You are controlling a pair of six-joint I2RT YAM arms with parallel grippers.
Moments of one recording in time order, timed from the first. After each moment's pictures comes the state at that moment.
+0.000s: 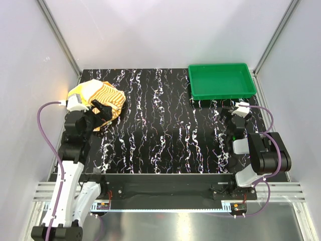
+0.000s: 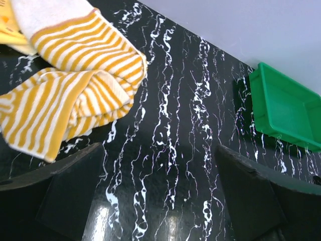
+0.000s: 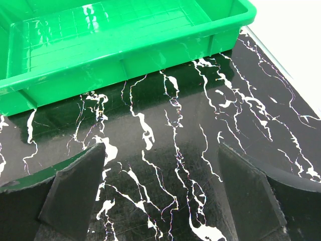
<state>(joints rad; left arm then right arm) -0.04 0.70 0.76 -0.34 0.00 -0.52 0.04 1.56 0.33 1.08 0.33 0.10</state>
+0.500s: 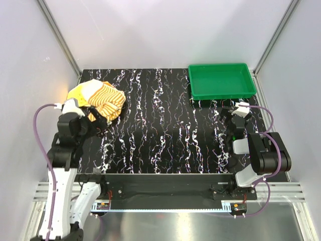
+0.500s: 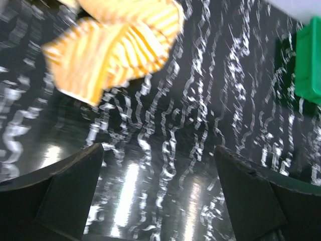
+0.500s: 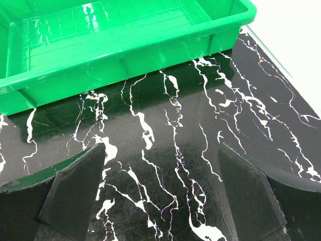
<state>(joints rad) -0.03 0.68 0.96 -0.80 -0.04 -0.46 0.04 1.56 0.33 1.07 0.33 0.10</state>
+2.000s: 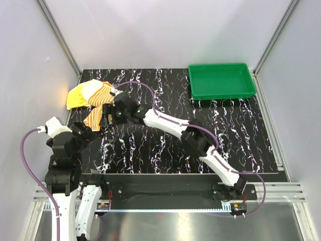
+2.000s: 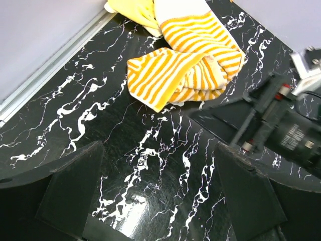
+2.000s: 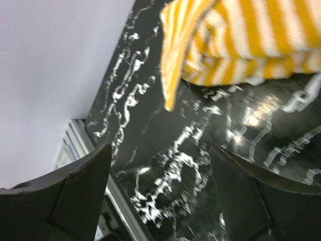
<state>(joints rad) 0.02 0.40 0.88 -0.89 -0.33 -0.49 1.00 2.47 2.24 -0.29 -0.21 0.73</state>
